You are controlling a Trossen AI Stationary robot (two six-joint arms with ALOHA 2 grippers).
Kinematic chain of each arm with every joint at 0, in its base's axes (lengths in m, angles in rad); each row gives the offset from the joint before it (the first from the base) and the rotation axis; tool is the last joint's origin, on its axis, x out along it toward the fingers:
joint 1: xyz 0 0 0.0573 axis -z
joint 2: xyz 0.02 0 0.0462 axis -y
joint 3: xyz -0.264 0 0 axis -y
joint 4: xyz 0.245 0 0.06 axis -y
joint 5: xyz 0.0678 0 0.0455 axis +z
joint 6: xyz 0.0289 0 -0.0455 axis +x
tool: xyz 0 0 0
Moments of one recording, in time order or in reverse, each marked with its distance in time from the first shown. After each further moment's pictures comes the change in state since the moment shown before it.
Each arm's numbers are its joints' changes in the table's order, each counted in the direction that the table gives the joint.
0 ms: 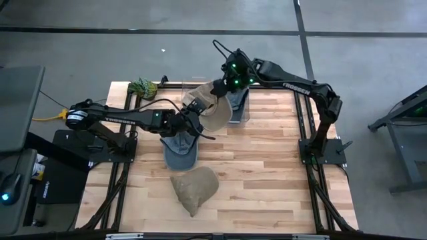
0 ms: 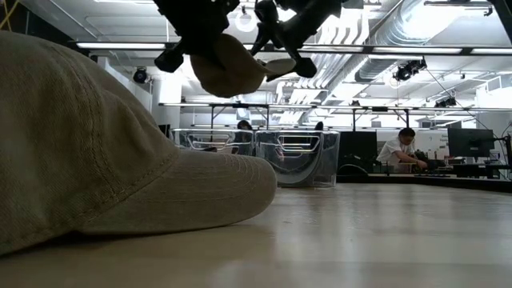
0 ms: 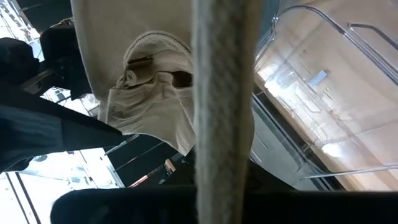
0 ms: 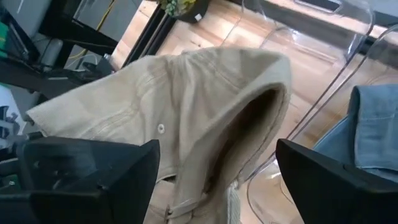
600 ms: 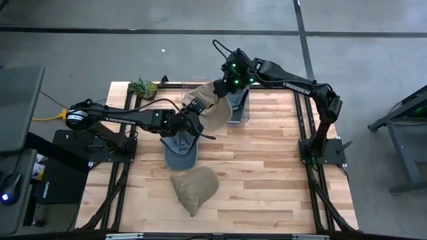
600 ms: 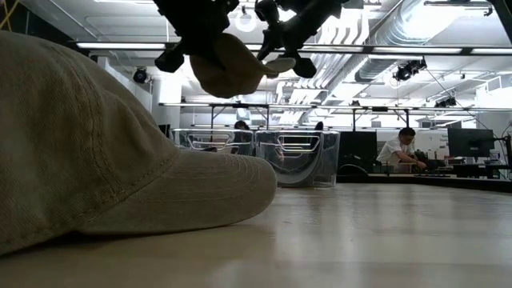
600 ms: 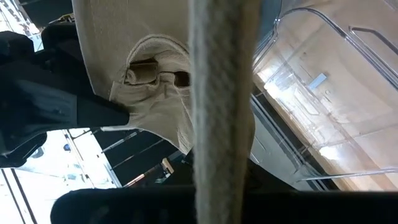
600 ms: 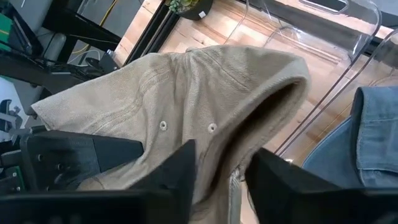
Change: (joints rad) left arm 0.000 0.000 0.000 0.000 0.000 -0.028; right arm 0.006 0.000 0.000 -0.003 0.023 -0.027
